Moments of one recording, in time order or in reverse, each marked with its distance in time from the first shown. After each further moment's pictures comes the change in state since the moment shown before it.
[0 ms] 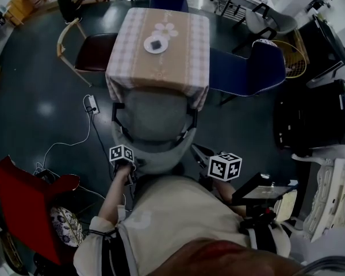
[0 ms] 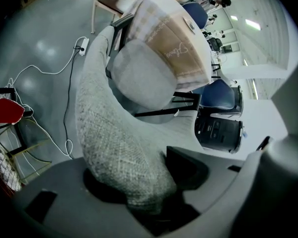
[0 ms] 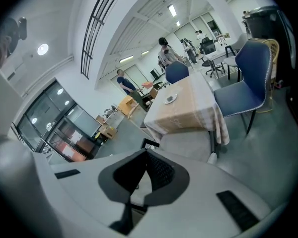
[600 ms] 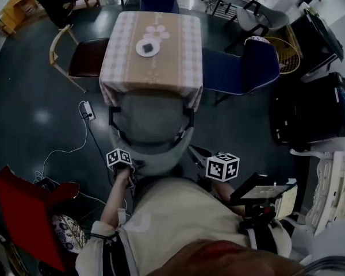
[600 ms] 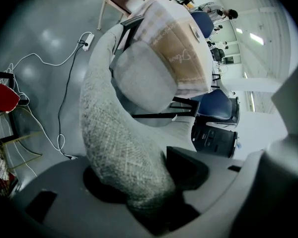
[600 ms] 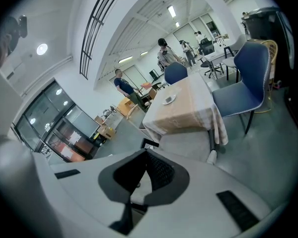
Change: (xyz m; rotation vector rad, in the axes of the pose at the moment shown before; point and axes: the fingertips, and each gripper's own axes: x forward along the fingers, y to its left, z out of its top) left arm 0.004 -0.011 0.012 -0.090 -0.037 -0.063; right arm 0.000 -0.003 0.004 0.004 -0.004 -0.010
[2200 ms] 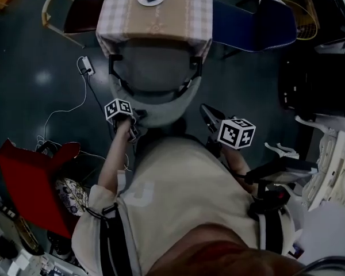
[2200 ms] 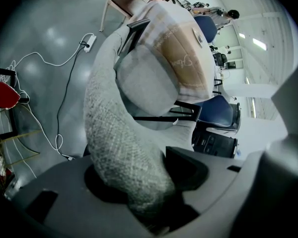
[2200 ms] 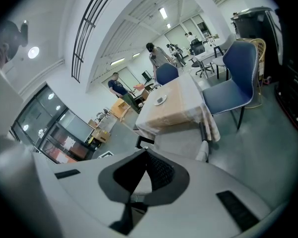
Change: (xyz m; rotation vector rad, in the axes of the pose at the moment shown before) left arm -0.001 -0.015 0.028 -0.047 -0.033 -0.010; right arm -0.014 -0.019 -0.001 0.061 -0.012 -0.064
